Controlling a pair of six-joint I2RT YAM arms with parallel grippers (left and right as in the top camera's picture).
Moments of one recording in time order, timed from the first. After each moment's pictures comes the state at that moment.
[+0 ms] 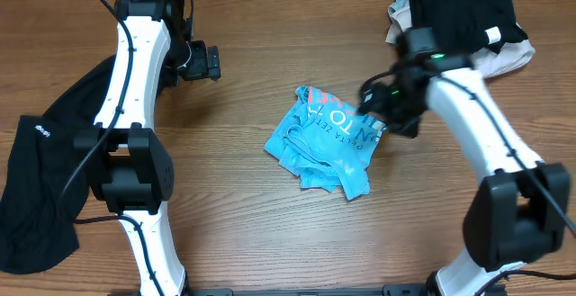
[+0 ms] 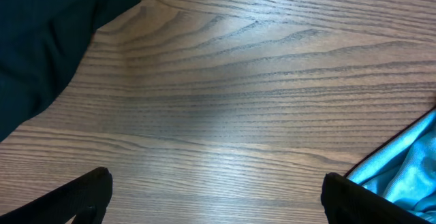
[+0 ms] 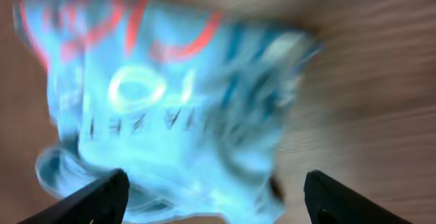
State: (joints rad) left arm -0.03 2.20 2.12 -1.38 0.03 -0.19; right arm 0.23 1.82 1.47 -1.11 -0.24 0.52
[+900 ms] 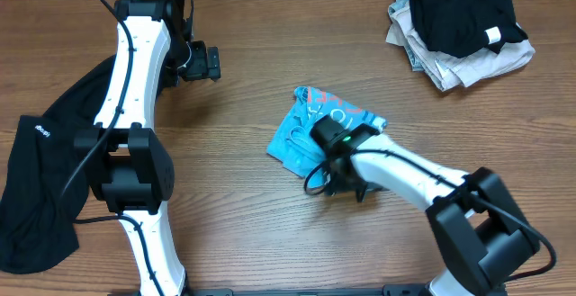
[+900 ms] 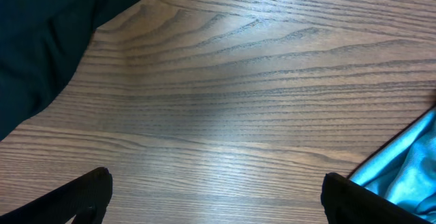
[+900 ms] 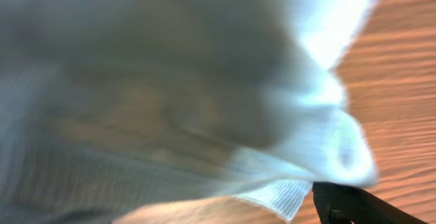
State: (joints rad) left arm -0.03 2.20 2.12 -1.38 0.03 -0.19; right arm 0.59 1.79 1.04 -0.88 0.20 0.60
